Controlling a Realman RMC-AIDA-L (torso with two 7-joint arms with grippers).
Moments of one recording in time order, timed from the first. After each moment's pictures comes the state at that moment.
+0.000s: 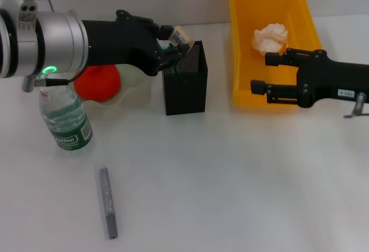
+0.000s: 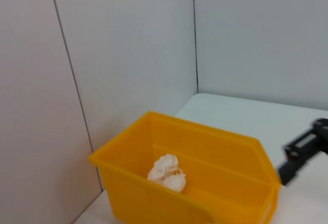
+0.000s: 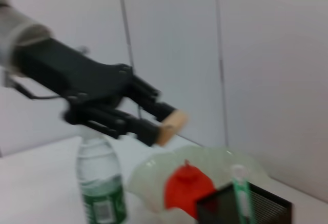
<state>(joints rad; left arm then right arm) -0.45 -2.07 1.49 1.54 2.10 1.11 -2.18 0.37 2.08 -0.82 -0.96 -1.78 -1.51 1.44</state>
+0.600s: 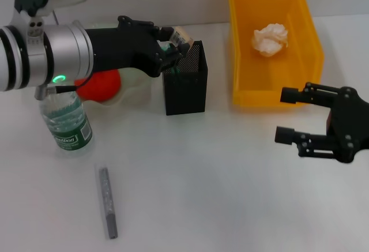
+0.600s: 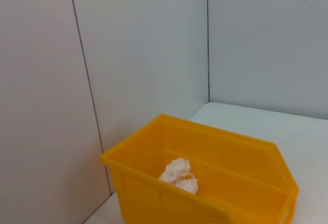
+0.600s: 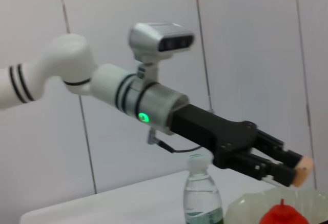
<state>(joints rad) -0.44 -2.07 1.53 1.39 1.97 0.96 -2.04 0.21 2.08 -0.82 -1.01 -1.64 -1.81 1.37</state>
